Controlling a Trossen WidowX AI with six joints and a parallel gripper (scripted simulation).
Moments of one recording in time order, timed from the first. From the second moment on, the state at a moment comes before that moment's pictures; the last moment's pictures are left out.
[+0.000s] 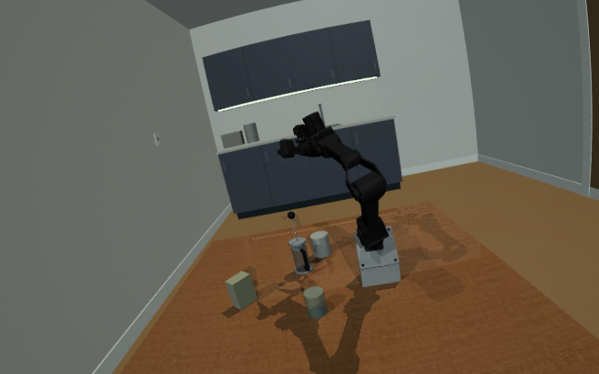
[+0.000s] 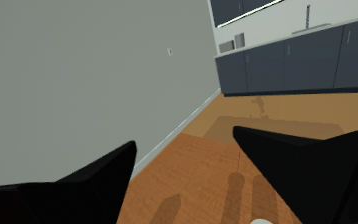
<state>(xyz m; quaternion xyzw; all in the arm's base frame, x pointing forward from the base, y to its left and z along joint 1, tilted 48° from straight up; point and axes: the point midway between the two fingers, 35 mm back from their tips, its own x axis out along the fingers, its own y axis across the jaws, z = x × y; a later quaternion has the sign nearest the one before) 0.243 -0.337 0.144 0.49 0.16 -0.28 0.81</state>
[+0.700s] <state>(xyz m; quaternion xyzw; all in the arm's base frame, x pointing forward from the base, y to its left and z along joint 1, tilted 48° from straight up) 0.245 -0.175 0.025 0.42 0.32 -0.07 0.85</state>
